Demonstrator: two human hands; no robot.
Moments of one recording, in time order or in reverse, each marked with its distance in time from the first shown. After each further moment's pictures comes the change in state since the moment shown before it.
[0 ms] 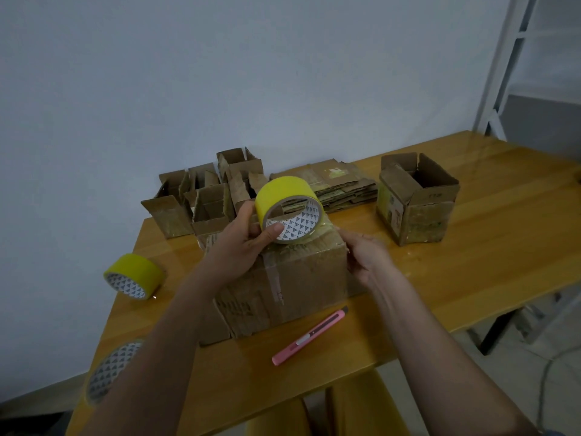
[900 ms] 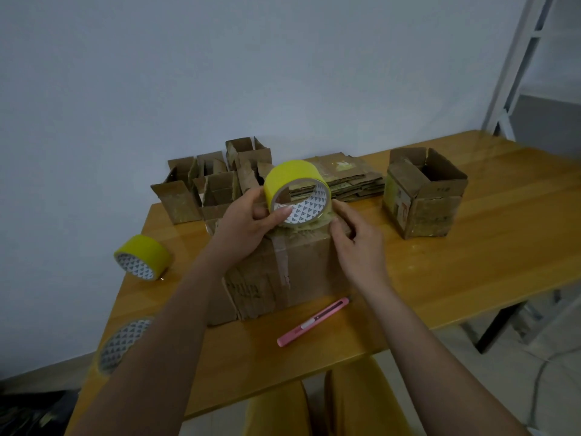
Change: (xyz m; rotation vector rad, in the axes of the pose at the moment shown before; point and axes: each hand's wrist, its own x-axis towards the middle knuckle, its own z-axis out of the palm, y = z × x) left_hand 0.001 -0.001 -0.001 0.029 0.140 0.055; right_hand -0.040 0.022 0.008 -0.802 -0.024 -0.881
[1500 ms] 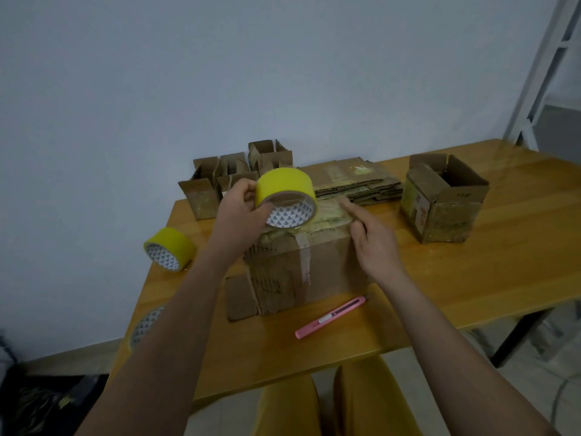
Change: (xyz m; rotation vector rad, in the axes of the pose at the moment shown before) left_hand -0.022 0.008 -0.028 -0.059 0.258 -0.106; right_hand 0.004 -0.006 -0.002 -0.152 -0.144 -0.023
